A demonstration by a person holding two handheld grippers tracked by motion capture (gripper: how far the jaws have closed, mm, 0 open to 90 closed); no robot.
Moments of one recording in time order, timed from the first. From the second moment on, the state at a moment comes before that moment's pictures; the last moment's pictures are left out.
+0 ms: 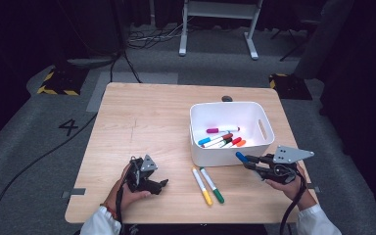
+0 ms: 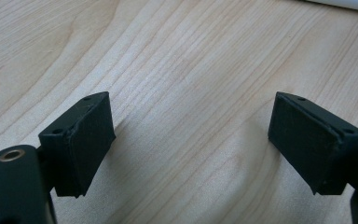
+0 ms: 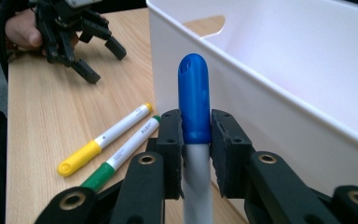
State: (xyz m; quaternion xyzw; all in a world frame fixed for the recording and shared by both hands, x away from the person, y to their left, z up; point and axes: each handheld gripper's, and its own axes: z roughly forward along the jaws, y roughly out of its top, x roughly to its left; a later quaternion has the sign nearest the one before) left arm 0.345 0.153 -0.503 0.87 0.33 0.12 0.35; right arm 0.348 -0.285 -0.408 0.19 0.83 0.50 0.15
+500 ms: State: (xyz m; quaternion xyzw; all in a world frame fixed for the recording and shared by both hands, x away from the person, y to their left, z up) left arm 0.345 0.153 -0.503 0.87 0.33 0.12 0.35; right arm 0.344 -0.302 -0.343 0.18 0.81 0.51 0.19
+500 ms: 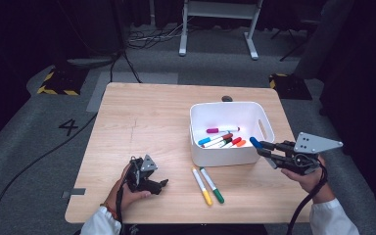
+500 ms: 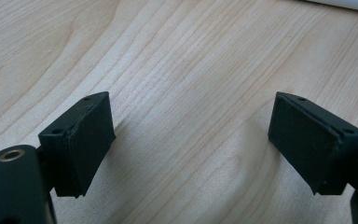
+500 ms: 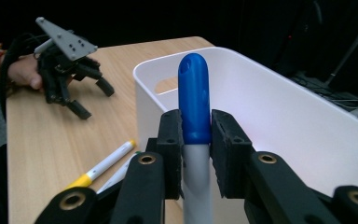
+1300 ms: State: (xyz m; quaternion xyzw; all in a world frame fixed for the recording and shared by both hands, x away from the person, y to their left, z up) left arm 0.345 0.153 -0.503 0.87 0.33 0.12 0.35; right arm 0.425 -0.263 -0.302 0.17 0.85 0.45 0.20
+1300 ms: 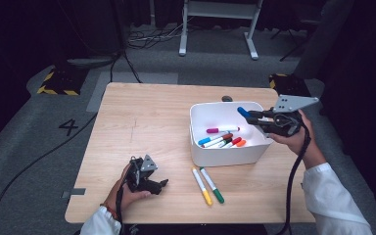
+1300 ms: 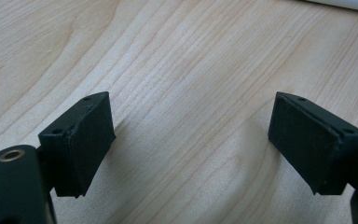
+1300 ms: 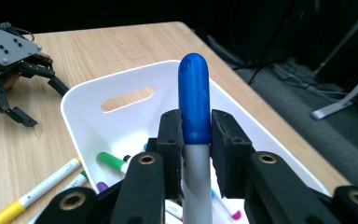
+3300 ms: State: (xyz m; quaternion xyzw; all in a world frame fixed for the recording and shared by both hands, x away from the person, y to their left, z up) left arm 0.345 0.153 -0.503 0.87 0.33 0.12 0.34; right arm 0.392 -0.268 -0.321 0.20 0.84 0.47 0.18
